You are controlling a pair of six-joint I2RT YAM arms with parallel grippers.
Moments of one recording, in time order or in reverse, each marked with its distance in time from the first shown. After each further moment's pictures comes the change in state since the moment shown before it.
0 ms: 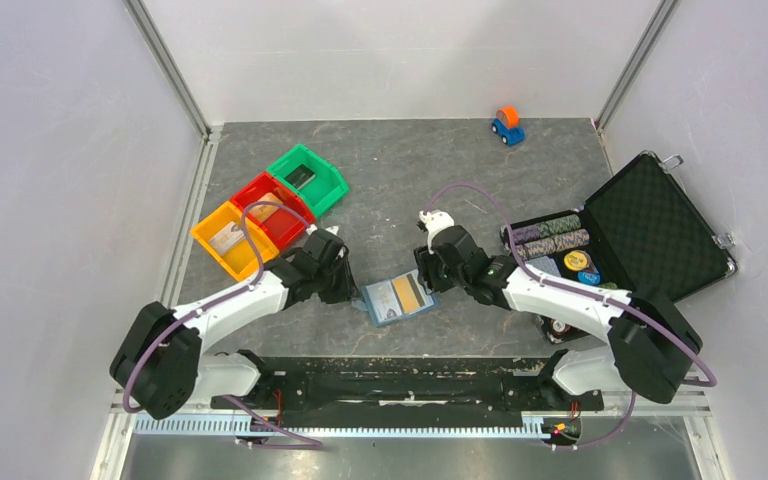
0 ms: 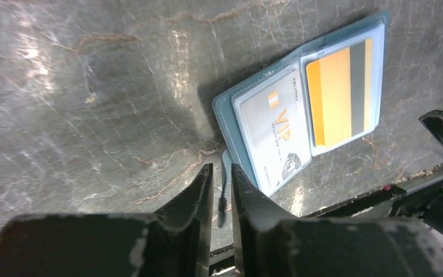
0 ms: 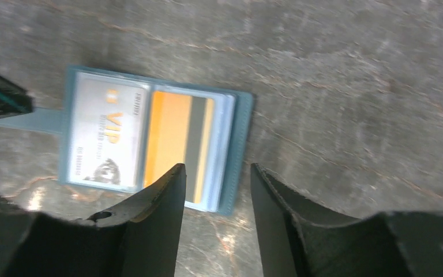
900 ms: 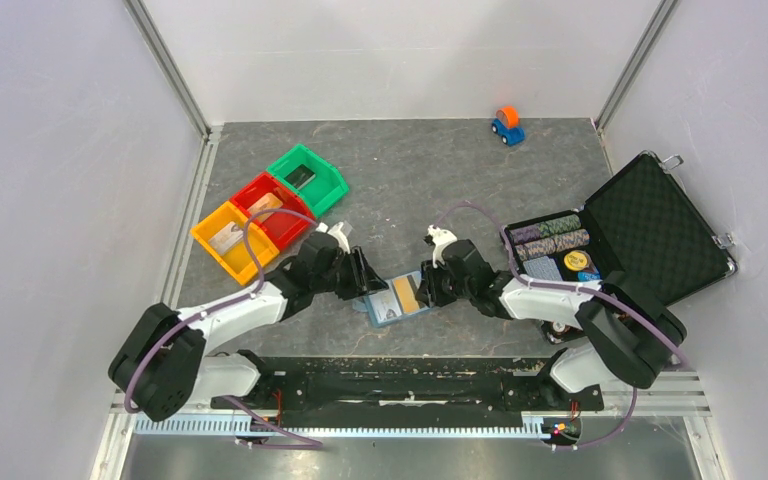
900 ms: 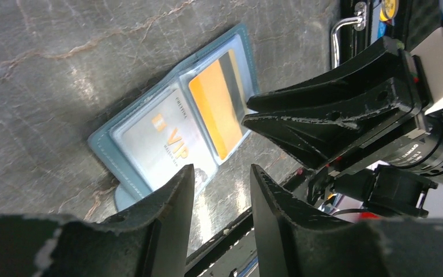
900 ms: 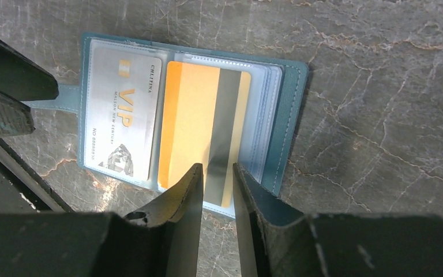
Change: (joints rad) left arm 0.000 -0.020 -0.102 0.373 0.183 -0.099; right arm -0.068 0.102 -0.192 0.338 -0.308 0.106
